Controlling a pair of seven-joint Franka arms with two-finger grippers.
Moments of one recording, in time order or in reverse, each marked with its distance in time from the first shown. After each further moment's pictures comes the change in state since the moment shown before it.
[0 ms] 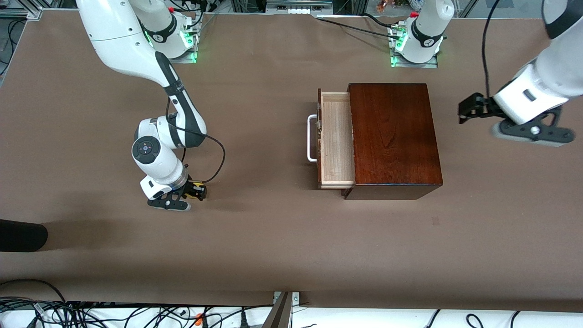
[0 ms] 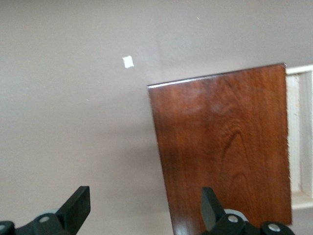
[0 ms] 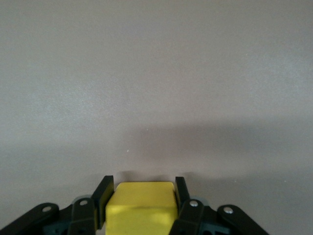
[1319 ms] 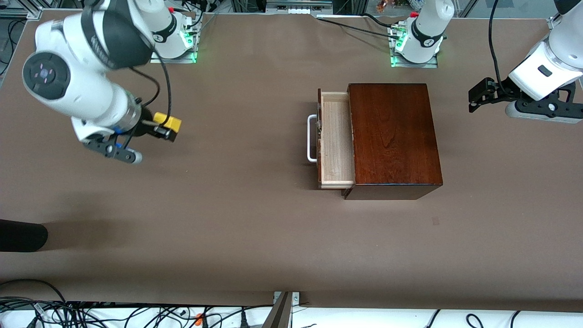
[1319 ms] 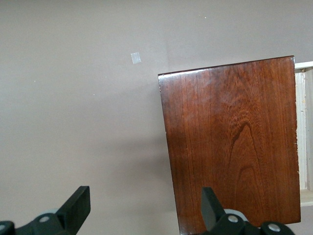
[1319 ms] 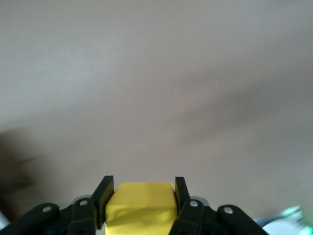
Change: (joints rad) left arm -0.002 -0.113 0.011 -0.133 0.000 0.040 0.003; right arm 0.002 -0.450 0.068 0.223 0.038 -0.933 0.444
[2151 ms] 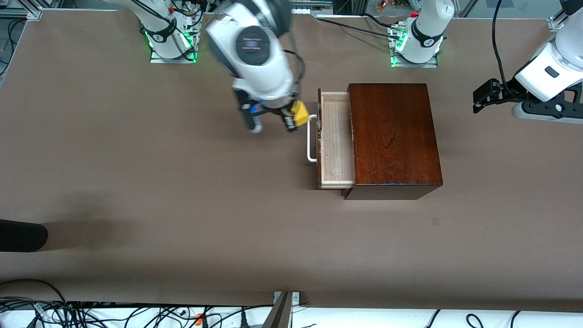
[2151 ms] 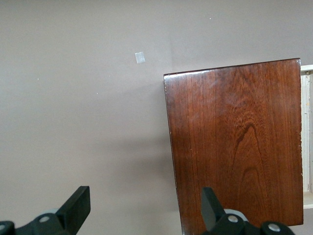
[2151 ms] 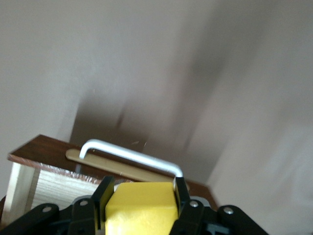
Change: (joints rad) left arm 0.009 0.000 0.007 0.000 0.000 0.000 0.000; right arm 0.353 0.383 0.139 0.370 0.003 0.168 1.266
